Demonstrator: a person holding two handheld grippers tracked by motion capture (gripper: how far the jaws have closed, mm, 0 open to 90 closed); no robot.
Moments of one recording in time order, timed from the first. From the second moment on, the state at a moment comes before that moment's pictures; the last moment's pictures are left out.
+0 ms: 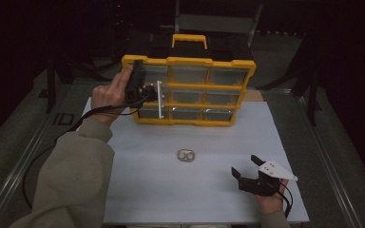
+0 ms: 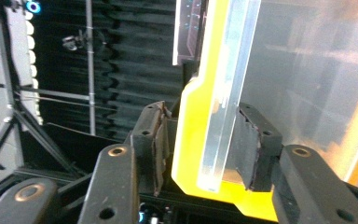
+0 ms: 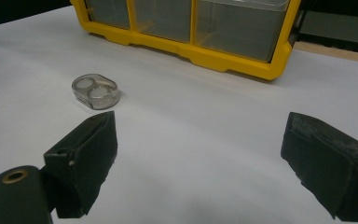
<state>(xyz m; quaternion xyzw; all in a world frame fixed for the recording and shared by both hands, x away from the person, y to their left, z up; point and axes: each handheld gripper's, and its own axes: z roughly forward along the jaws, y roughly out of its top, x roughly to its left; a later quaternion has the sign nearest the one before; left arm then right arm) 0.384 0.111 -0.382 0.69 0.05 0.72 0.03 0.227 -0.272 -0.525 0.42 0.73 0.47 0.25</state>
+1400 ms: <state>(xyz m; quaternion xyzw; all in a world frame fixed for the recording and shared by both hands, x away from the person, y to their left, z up) 0.365 0.118 -0.384 0.71 0.02 0.70 -0.03 0.227 -0.272 -0.525 0.42 0.73 0.47 0.25</state>
